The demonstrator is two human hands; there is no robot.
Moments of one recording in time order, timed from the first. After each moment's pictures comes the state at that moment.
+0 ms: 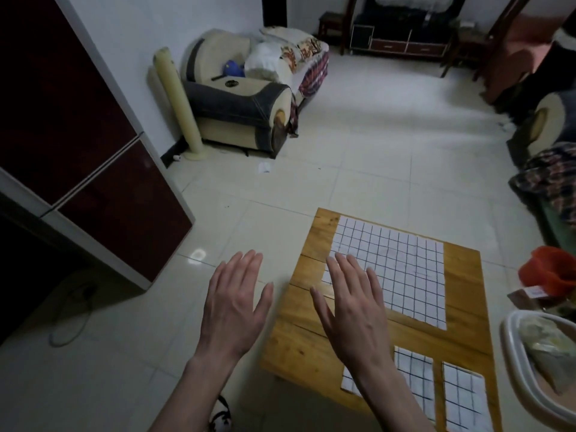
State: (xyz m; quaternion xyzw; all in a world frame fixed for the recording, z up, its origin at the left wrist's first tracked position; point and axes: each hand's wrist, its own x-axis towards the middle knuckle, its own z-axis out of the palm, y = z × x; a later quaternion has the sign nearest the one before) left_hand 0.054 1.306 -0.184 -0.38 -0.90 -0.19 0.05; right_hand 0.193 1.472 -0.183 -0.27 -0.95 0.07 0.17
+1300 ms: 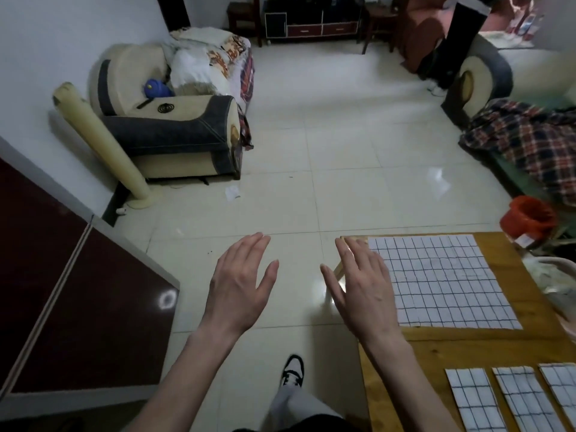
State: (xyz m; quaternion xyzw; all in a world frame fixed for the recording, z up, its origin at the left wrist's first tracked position) left_hand -0.379 1.359 -0.165 -0.54 -0.80 -0.24 0.00; right_hand -0.177 1.476 -0.183 -0.44 -0.88 0.06 0.18
